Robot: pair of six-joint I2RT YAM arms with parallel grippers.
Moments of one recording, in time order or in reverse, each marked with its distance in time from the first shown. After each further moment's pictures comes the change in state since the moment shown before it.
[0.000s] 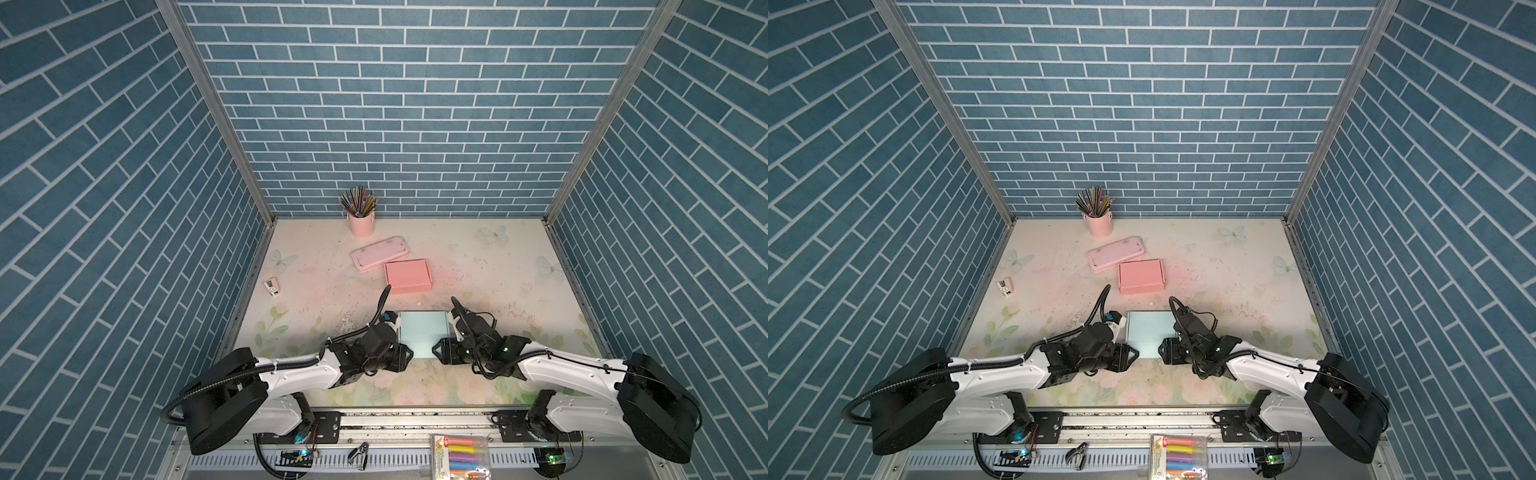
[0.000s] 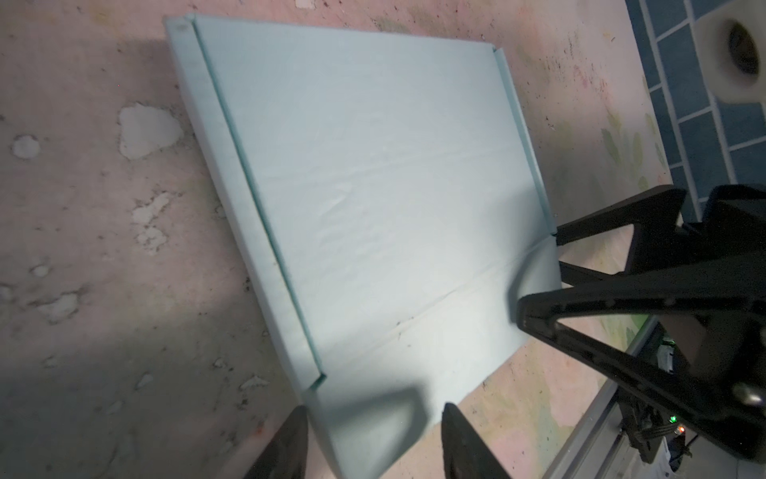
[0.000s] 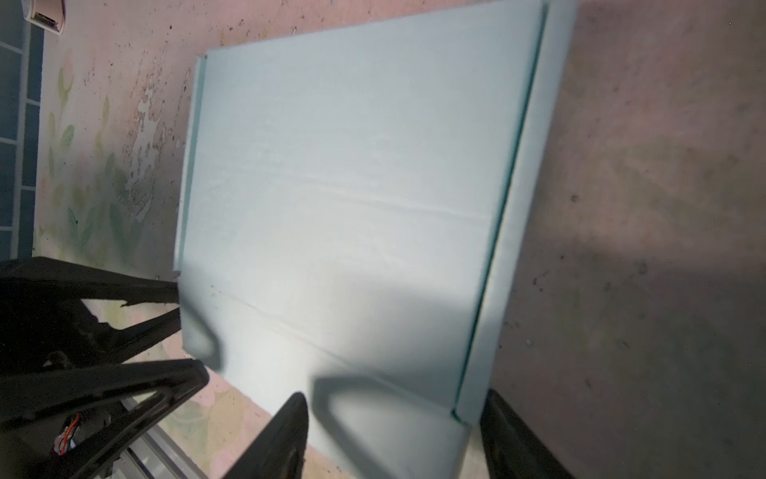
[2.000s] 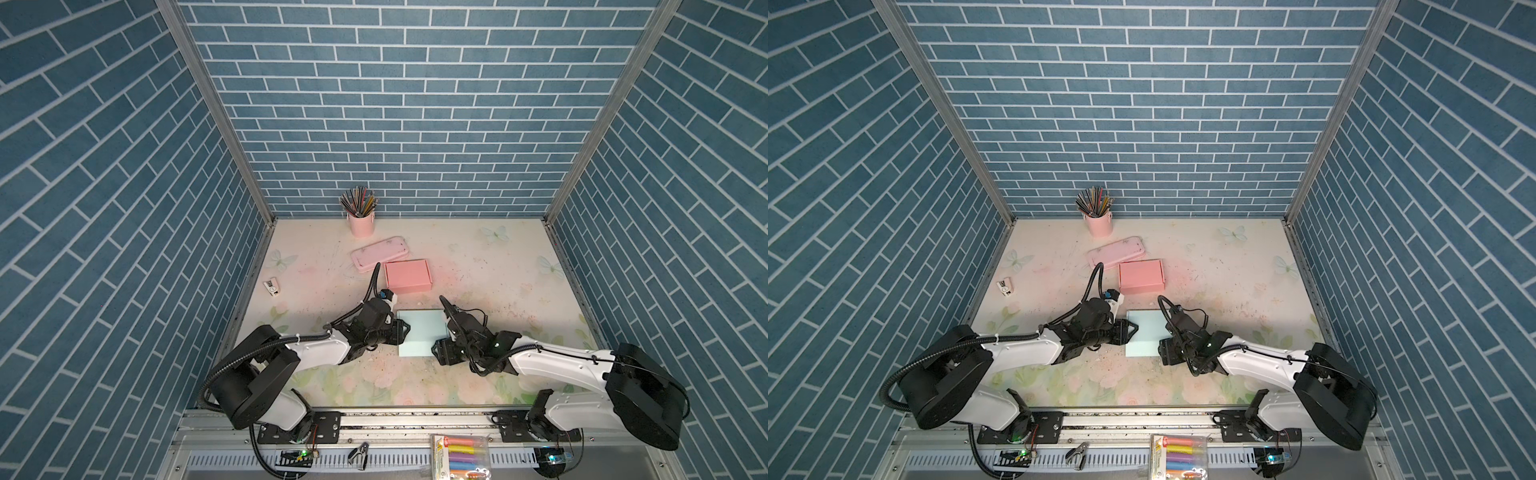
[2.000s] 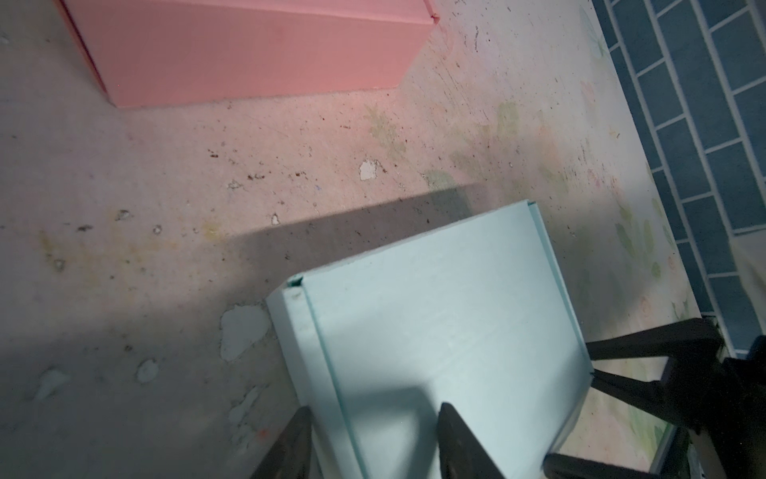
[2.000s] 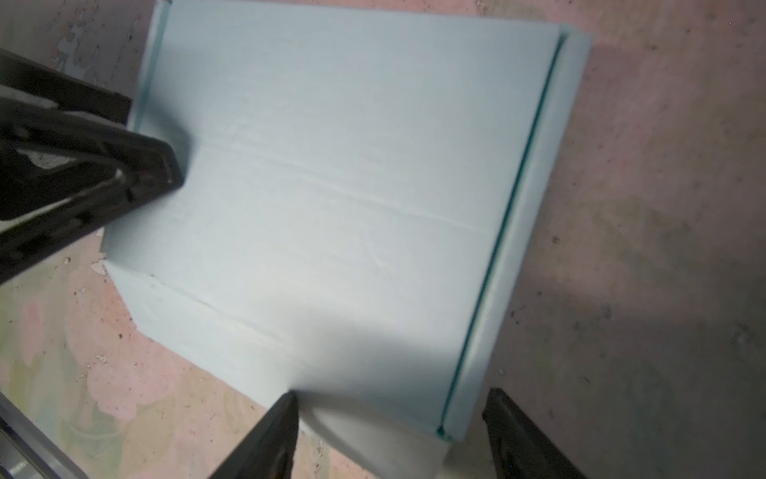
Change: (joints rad) left arm 0.213 0.216 0.105 0.151 0.095 0.135; right arm 0.035 0.080 0.071 -0.079 0.109 -0.167
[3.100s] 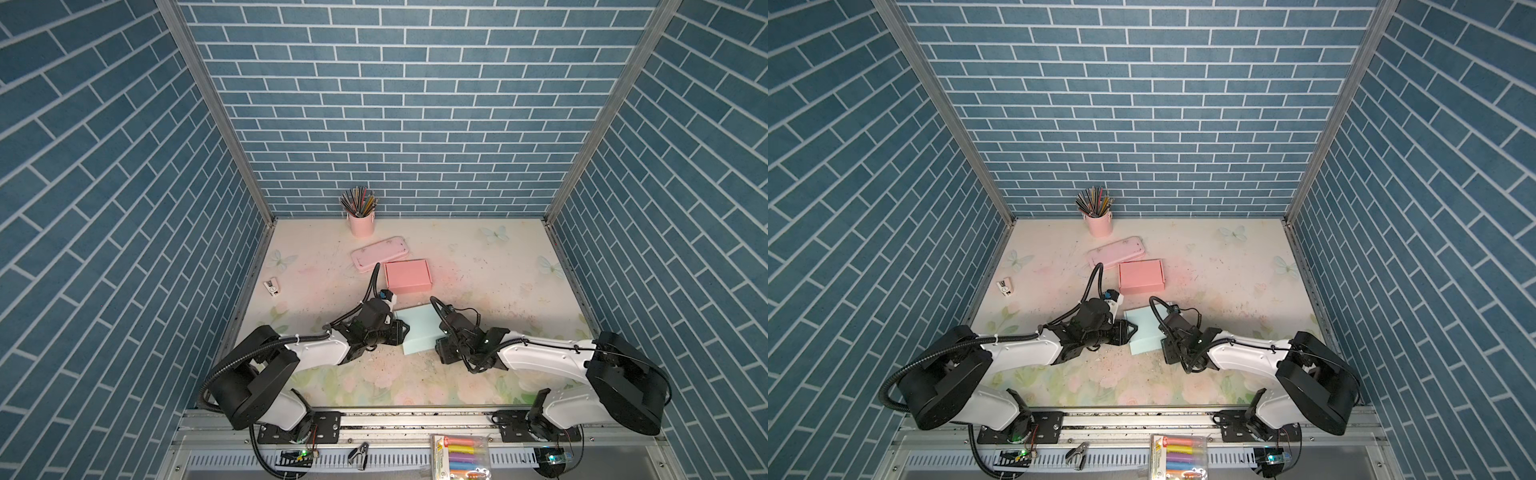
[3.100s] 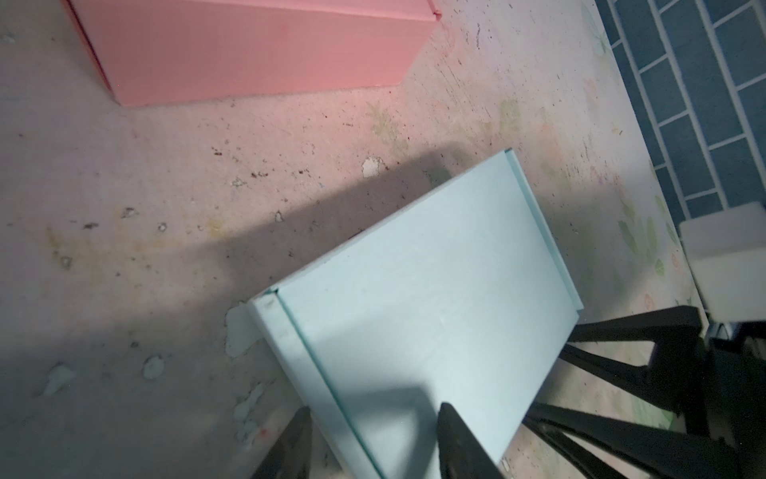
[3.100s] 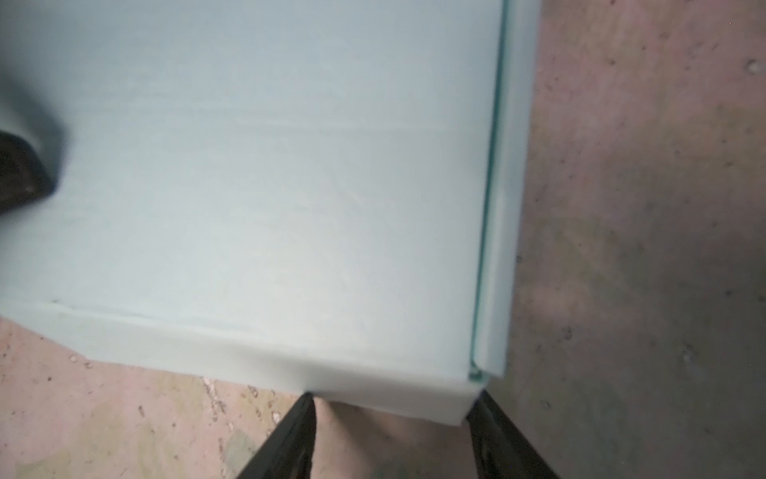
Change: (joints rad) left arm 0.002 -0.016 -0.011 -0.013 0.005 0.014; right arm 0.008 0.103 0.051 -0.038 0.114 -0.013
